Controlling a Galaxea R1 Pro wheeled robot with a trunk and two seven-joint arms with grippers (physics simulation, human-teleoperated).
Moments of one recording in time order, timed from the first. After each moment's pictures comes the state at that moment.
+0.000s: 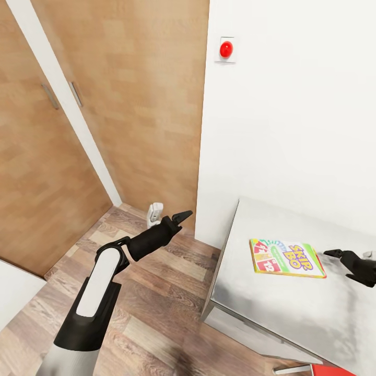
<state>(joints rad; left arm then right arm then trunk) -0.54 -0.10 -0.18 -1.60 1.27 0.75 0.20 -0.61 -0.57 -0.40 -0.95 -0.95 1.03 -0.10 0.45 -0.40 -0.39</state>
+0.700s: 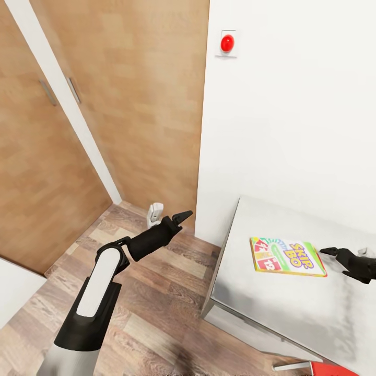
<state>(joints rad) -0.54 -0.10 -0.18 -1.59 1.27 0.75 0.20 -0.63 -0.57 -0.35 -0.95 -0.93 1.02 -0.09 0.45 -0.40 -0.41</state>
